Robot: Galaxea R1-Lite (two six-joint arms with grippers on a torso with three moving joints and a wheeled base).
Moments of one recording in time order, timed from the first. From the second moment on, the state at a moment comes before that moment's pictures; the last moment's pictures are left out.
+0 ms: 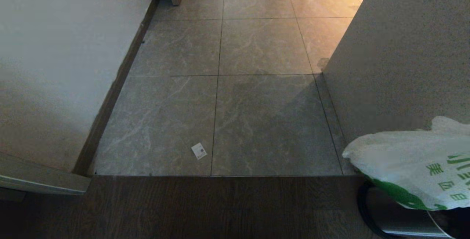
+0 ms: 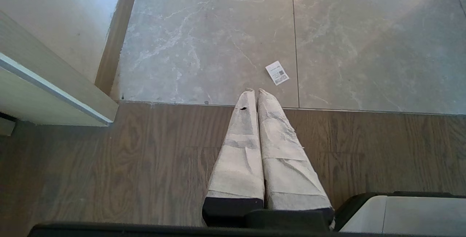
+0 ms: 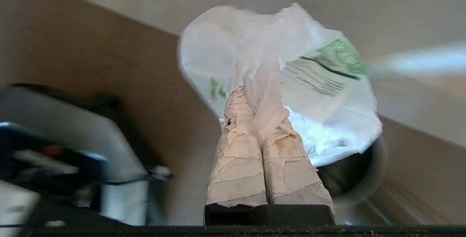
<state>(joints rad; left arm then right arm) 0.00 0.00 0.00 0.00 0.00 0.00 -0.73 1.06 -1.13 0.79 0.84 -0.80</state>
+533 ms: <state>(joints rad) 0.00 0.00 0.00 0.00 0.00 0.00 -0.13 0.67 -0.34 0.13 0.45 -0.26</state>
